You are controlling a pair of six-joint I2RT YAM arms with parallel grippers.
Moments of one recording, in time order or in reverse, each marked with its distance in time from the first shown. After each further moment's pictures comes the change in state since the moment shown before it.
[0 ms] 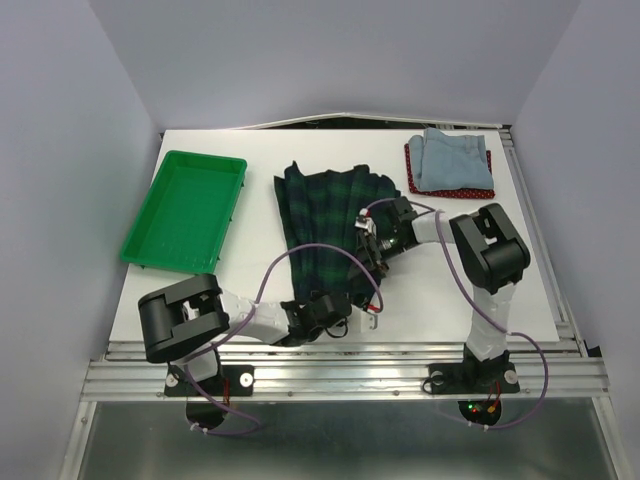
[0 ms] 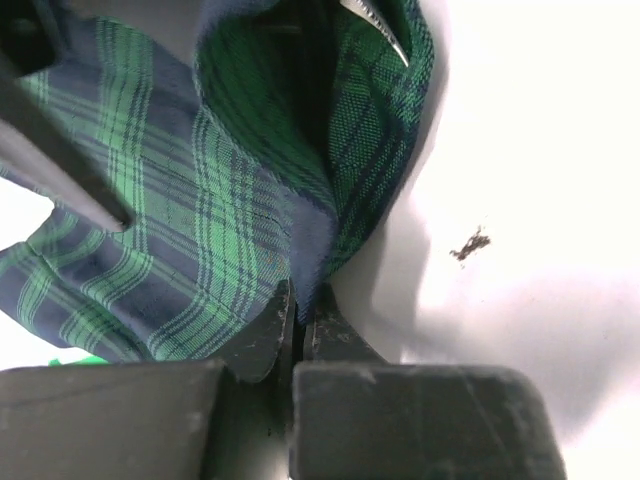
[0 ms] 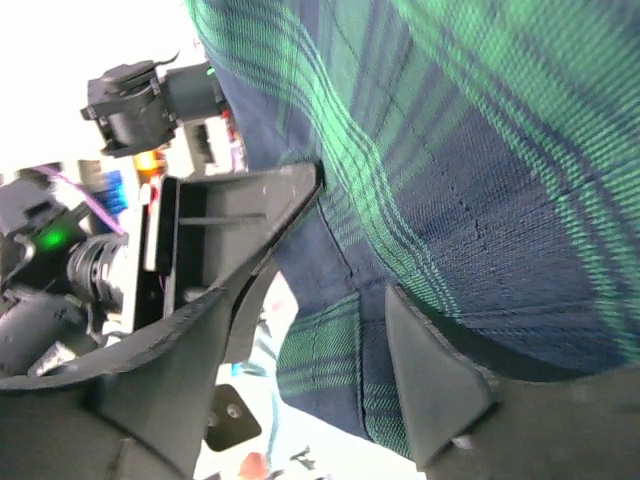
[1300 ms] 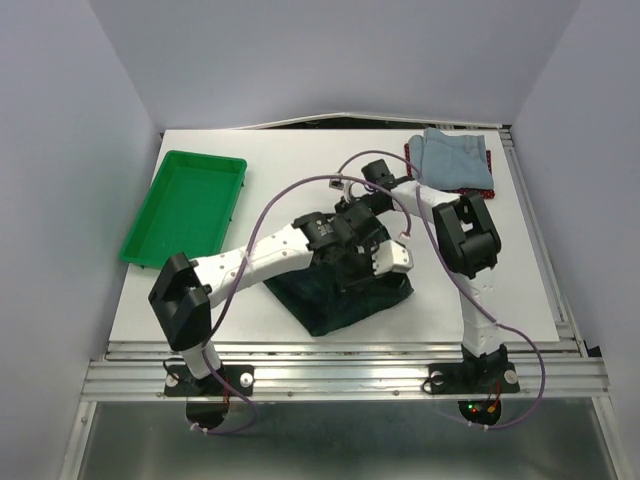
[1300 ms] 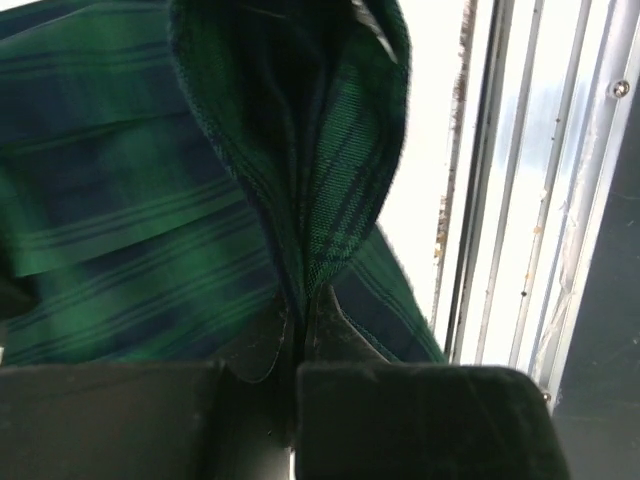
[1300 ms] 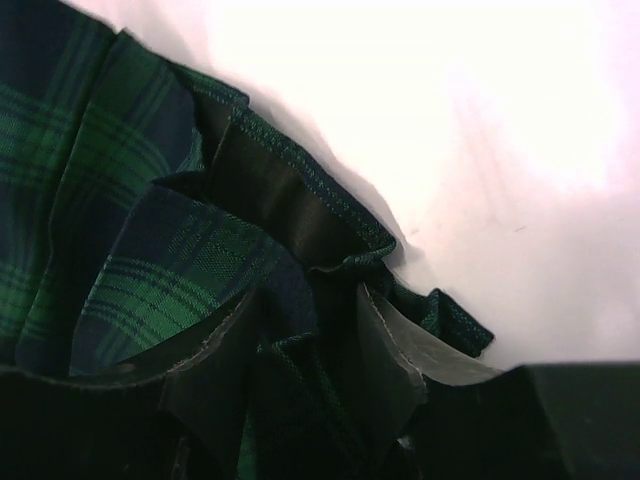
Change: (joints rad) left arm 0.184 0.070 0.873 -1.102 0.759 -0.282; right arm 0.044 0.240 0.572 -0.132 0.237 -0.525
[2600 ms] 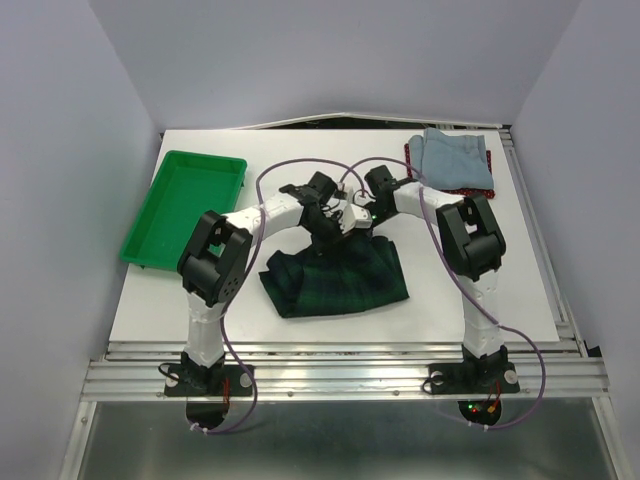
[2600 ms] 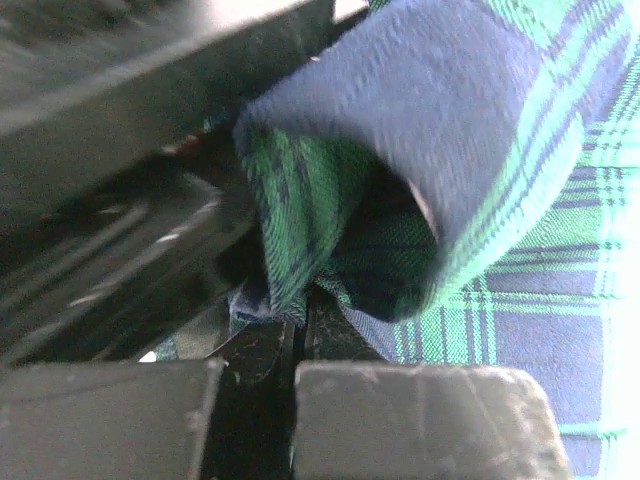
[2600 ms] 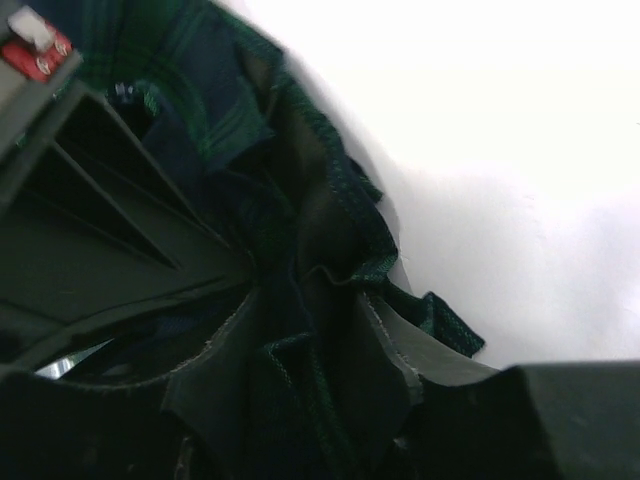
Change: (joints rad) left arm 0.438 0.340 0.045 0.142 0.251 0.186; right arm 0.005 -0.057 -0.082 -0.167 -0.035 -0.125
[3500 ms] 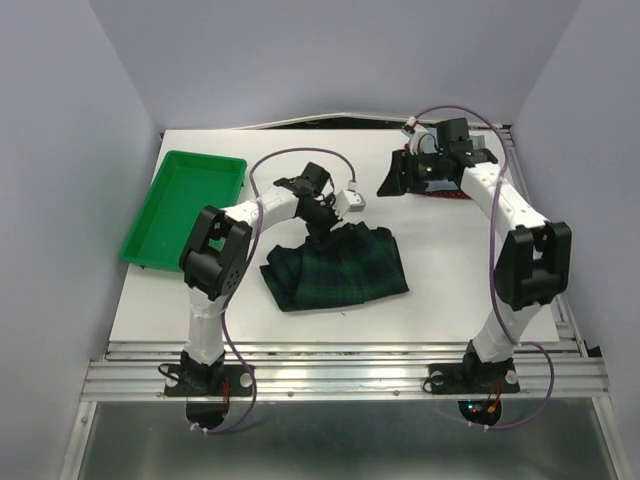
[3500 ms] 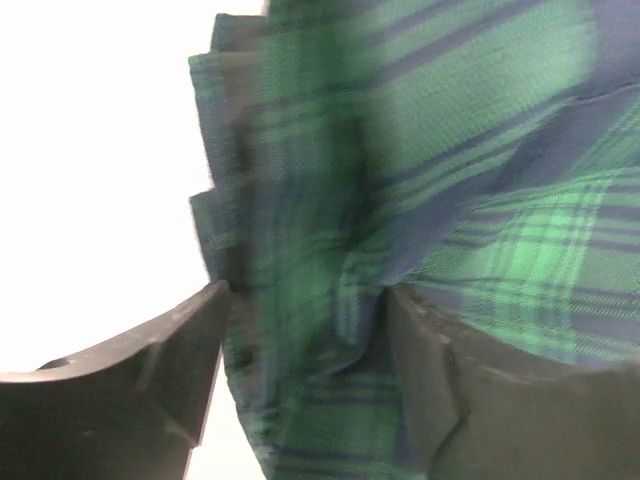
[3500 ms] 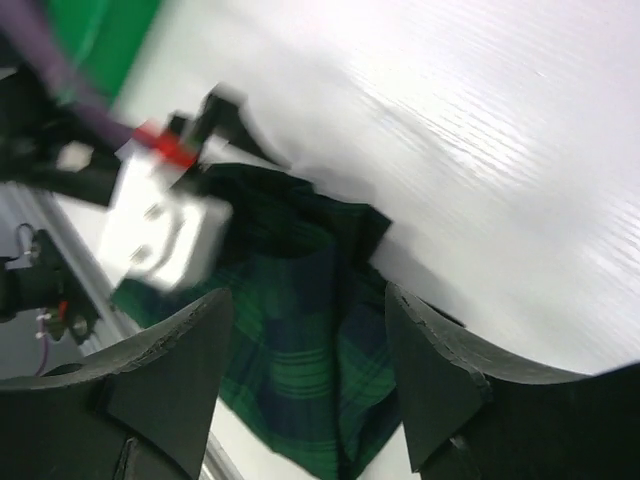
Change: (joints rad) left arm 0.051 0.043 0.032 0.088 -0.068 -0.078; right arm -0.261 -0.348 0.031 0.020 0.234 0.441
